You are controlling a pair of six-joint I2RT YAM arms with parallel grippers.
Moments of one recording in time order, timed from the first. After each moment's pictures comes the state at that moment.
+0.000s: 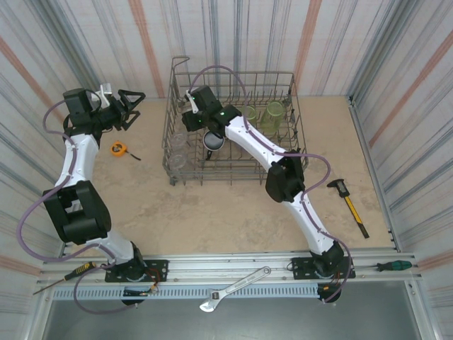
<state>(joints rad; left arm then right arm) 0.27 1.60 1.36 -0.21 0.97 -0.76 0.73 2.50 2.51 -0.67 0.04 0.18</state>
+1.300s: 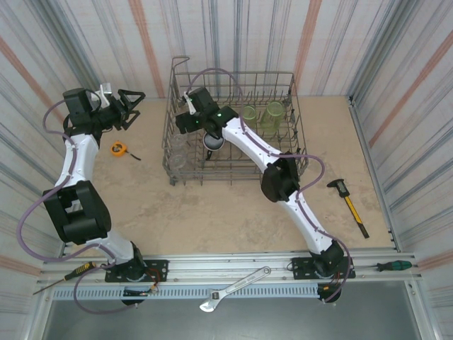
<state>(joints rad) 0.27 1.60 1.36 -0.20 0.97 -0.76 0.73 2.56 2.61 -0.69 -0.03 0.24</state>
